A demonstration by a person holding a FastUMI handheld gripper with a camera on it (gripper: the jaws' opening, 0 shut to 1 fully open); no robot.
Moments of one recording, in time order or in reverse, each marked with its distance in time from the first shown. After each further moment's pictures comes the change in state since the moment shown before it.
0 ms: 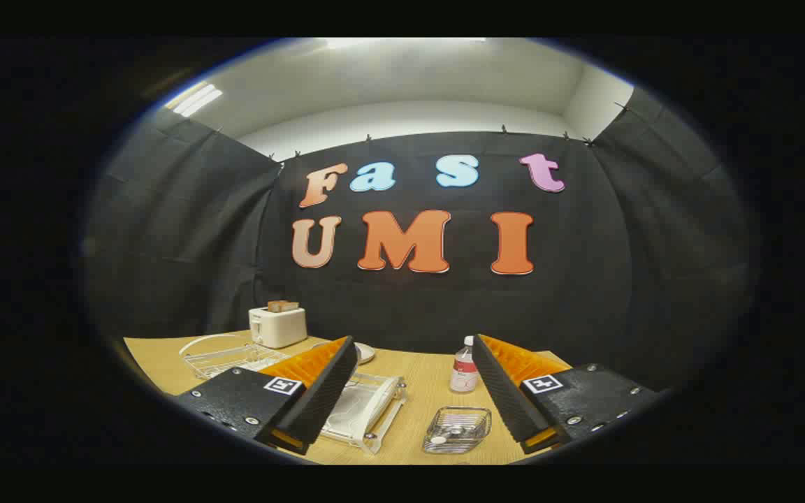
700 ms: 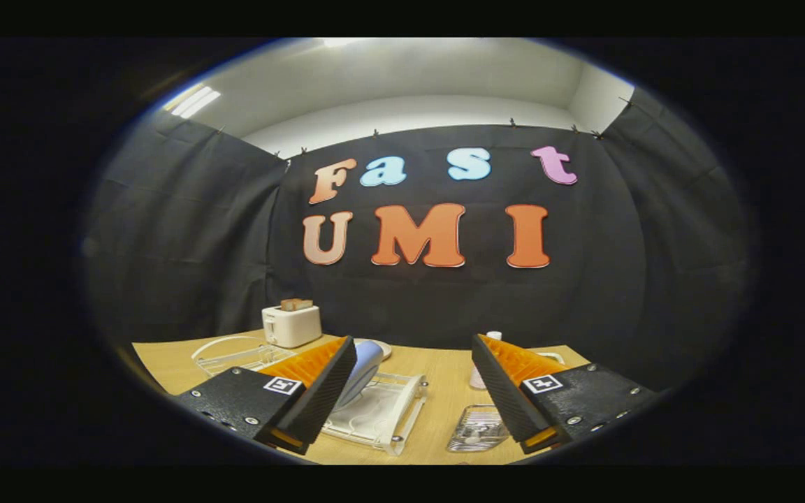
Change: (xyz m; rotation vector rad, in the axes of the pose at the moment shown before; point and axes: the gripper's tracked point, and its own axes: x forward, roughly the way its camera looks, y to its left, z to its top) arm 0.010 0.034 -0.003 0.039 0.033 0.053
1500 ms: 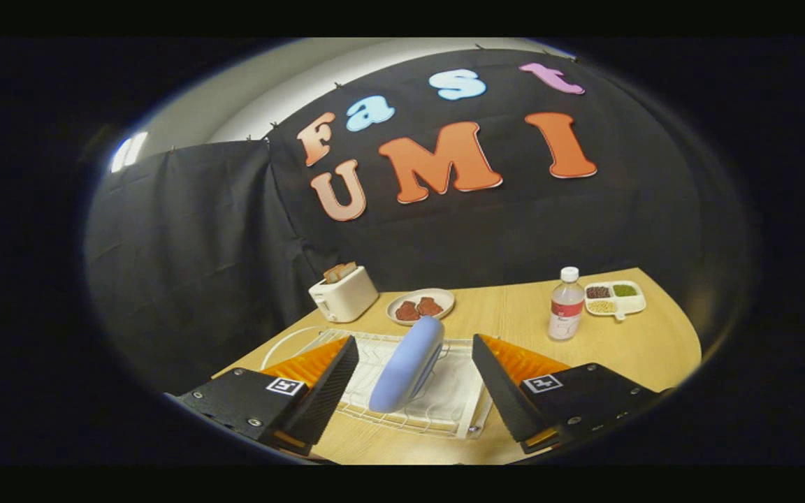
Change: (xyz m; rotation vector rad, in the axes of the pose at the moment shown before) arm 0.060 0.042 -0.042 0.297 0.484 0.204
